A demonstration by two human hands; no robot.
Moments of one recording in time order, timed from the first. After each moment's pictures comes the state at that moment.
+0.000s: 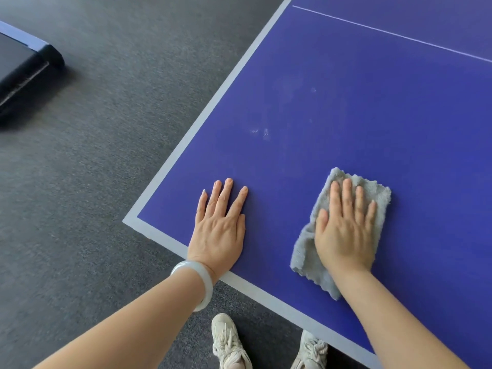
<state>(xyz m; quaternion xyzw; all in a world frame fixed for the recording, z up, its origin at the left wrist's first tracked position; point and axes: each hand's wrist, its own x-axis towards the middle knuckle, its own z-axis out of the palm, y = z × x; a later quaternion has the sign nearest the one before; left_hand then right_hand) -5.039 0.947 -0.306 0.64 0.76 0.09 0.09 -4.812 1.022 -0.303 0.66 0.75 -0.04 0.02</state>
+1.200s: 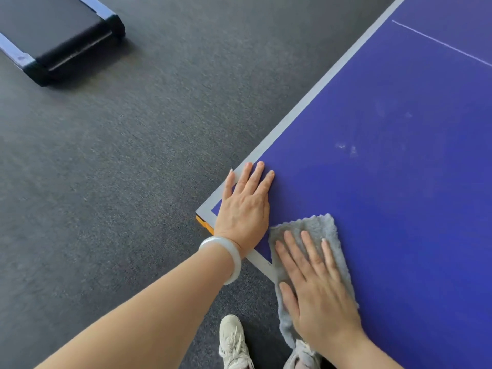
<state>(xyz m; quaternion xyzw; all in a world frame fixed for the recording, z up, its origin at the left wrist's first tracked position) -5.141 0.956 -0.309 0.59 0.79 0.14 0.08 -4.931 0.930 -0.305 0.31 0.95 -0.07 0.02</state>
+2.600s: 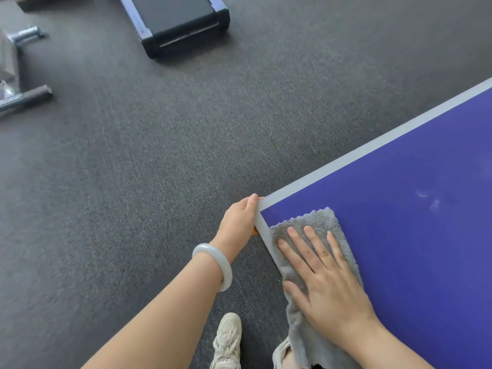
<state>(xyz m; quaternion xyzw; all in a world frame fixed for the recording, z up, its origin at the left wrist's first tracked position) -5.186 0.901 -0.315 0.09 0.80 0.46 0.37 -4.982 0.989 -0.302 0.10 0.99 -0.09 0.06</state>
